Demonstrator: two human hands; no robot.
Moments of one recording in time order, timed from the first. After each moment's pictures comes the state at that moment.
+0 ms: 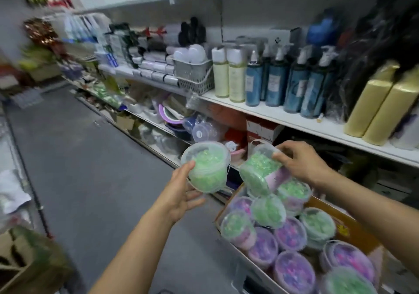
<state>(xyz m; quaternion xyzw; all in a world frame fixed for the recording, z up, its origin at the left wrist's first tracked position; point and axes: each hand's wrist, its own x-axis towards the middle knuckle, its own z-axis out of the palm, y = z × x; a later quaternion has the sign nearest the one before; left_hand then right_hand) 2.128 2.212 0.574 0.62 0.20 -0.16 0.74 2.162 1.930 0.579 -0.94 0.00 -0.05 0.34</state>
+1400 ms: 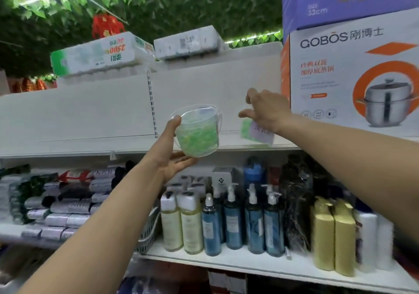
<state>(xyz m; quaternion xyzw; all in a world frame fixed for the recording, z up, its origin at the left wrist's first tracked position) 2.401 2.149 0.891 0.55 -0.15 -0.14 0.81 2.340 1.915 0.948 -0.89 0.13 -0.42 -0.11</state>
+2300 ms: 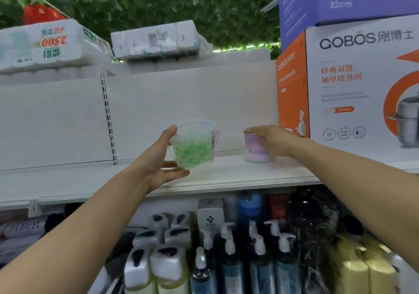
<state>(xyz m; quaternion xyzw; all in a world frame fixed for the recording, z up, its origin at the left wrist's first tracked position) 2.587 2.069 0.920 0.60 -0.22 -0.23 0.73 2.461 1.792 0.927 -0.95 0.19 -0.24 0.01</state>
